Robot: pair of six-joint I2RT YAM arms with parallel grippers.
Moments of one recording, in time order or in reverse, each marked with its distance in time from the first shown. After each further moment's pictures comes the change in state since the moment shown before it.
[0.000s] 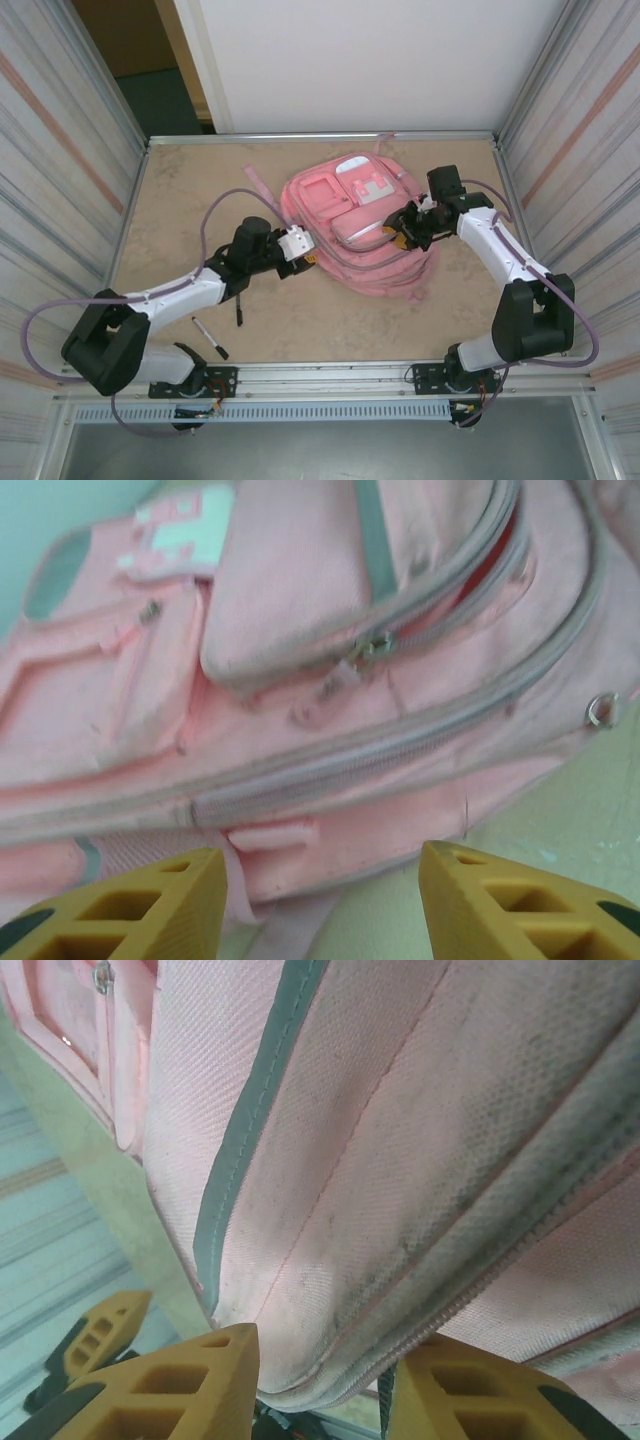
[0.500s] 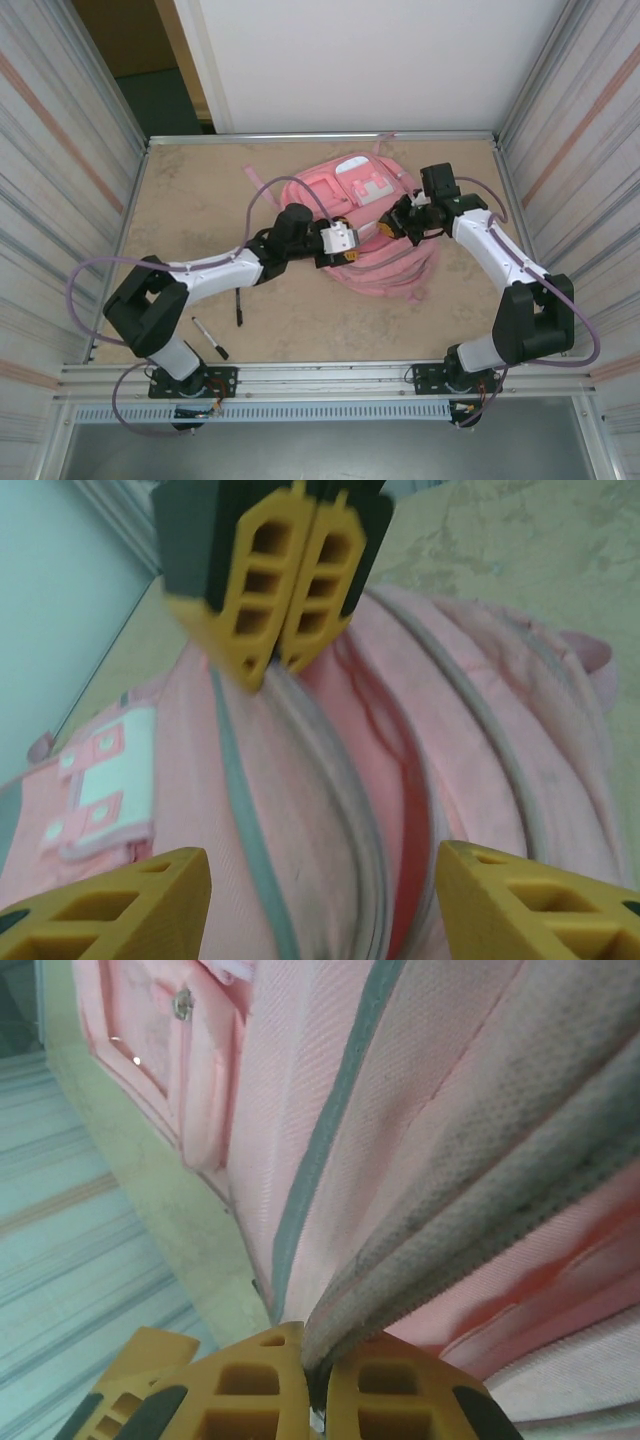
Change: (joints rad) left arm -0.142 0.282 0.286 0.056 0.055 0.087; right arm 0.053 -0.008 -0.009 0.143 0.002 0.134
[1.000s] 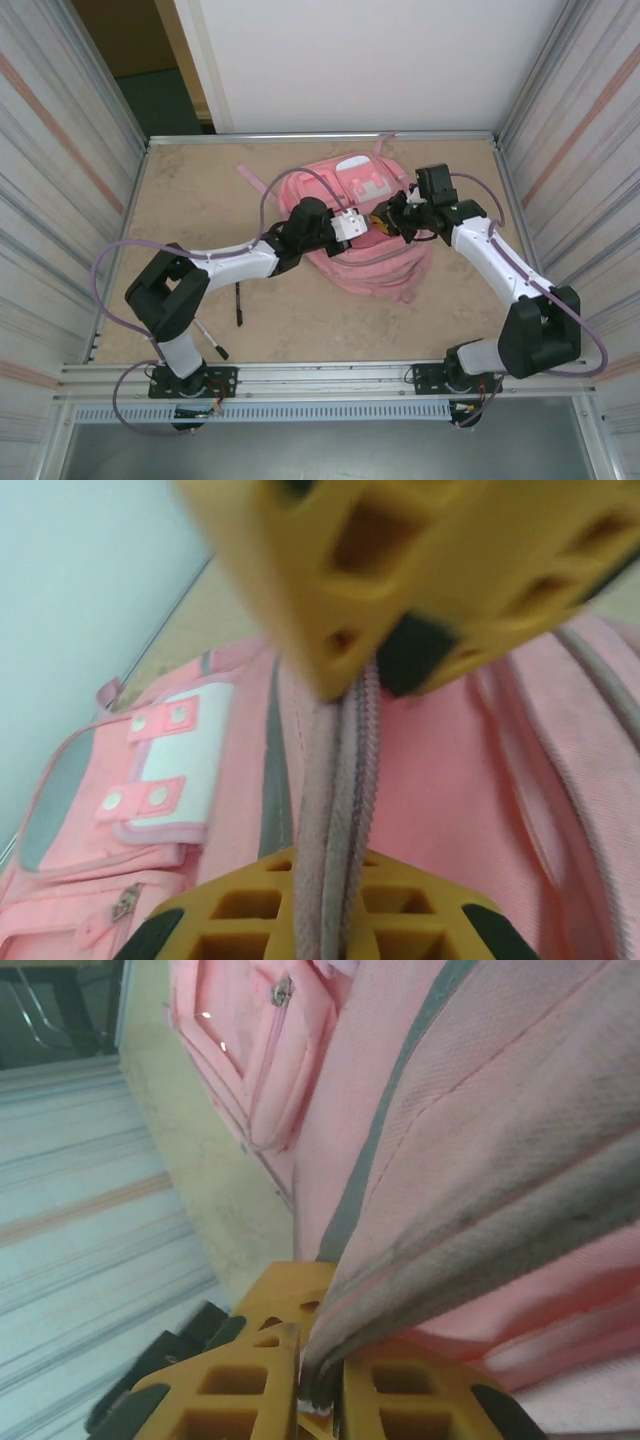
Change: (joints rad) left arm -0.002 0.124 0.117 0.031 -0.213 -0.101; right arm 0.063 -0.107 -0.043 0.093 0.063 0.055
